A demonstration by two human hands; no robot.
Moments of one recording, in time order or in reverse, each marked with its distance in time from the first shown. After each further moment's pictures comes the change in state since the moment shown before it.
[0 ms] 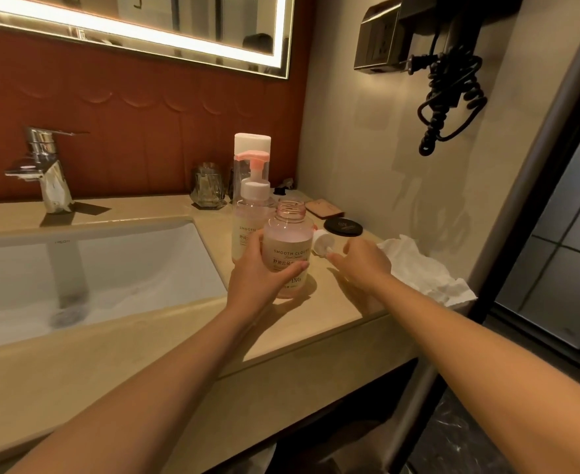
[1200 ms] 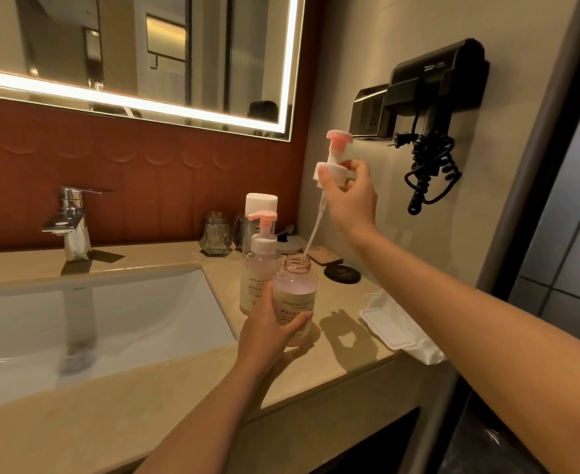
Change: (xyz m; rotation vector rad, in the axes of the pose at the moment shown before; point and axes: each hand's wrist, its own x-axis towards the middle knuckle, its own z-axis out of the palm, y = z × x) left_hand -0.003 -0.001 0.001 0.100 -0.028 0.044; right_hand 0.006 -0.113 -0.124 0.934 0.436 -0.275
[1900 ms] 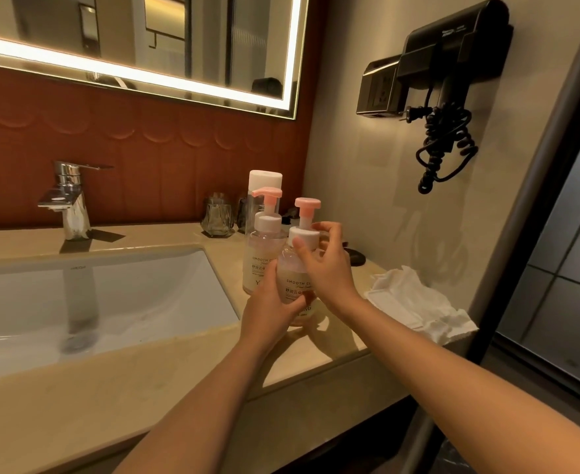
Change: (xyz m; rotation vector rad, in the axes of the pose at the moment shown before) left_hand 0.008 -0.013 0.010 -0.007 0.045 0.001; right_hand -0.089 0.080 0.020 -0.060 -0.240 0.049
